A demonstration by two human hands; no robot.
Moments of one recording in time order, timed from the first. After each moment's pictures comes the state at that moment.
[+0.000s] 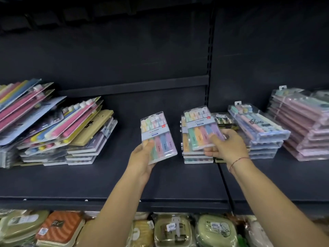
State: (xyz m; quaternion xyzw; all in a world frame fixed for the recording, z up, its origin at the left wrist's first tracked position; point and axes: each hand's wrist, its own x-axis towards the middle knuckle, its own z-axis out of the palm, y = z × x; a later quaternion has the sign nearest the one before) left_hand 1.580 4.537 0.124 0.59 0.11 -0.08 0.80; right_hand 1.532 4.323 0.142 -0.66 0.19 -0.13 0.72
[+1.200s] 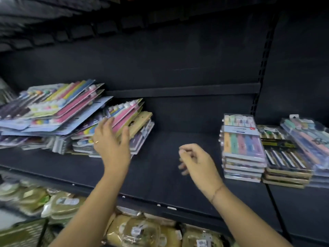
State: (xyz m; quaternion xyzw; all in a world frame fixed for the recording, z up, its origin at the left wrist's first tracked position) left_hand 1.593 4.678 0.161 0.83 0.09 0.41 0.37; right_hand 1.547 4.470 0.135 -0.75 -0.04 -0.05 0.66
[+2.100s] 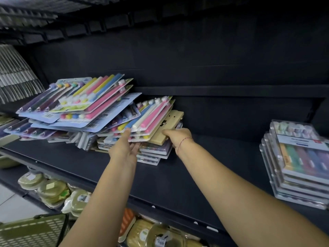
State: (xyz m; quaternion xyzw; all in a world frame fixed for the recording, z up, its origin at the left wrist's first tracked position) left_hand 1.645 4.757 0.161 0.40 0.32 0.18 0.84; right_hand 1.699 4.620 0.148 -0.66 0.11 0.09 0.74
